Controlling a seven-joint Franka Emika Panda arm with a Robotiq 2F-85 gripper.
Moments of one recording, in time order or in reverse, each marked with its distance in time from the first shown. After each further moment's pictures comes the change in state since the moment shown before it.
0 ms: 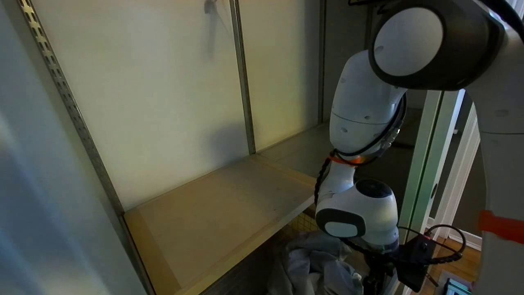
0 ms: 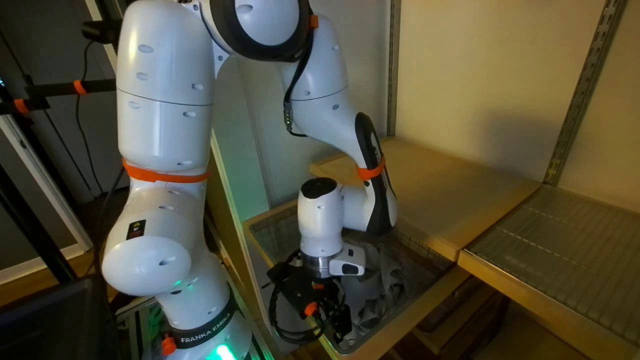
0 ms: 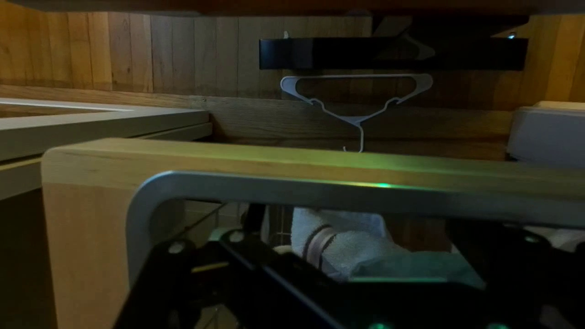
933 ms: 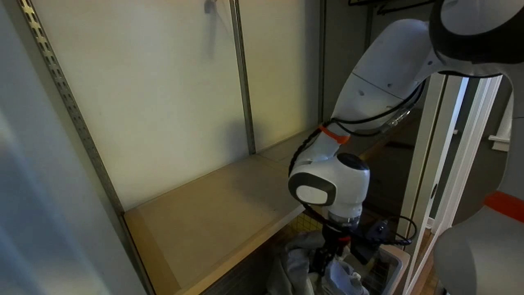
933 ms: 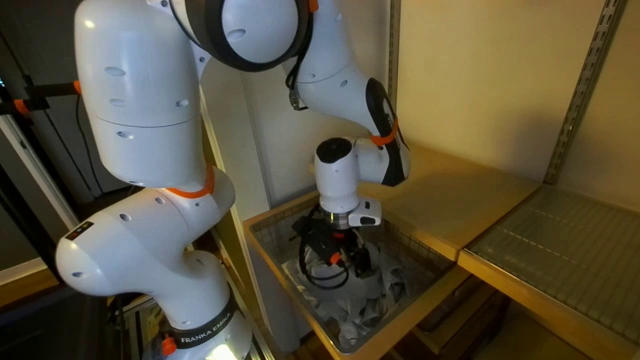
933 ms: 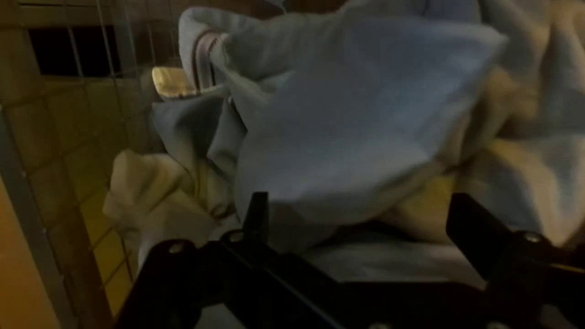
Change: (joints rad) arm -0.788 0.024 0.899 0.155 0.003 0.105 0.043
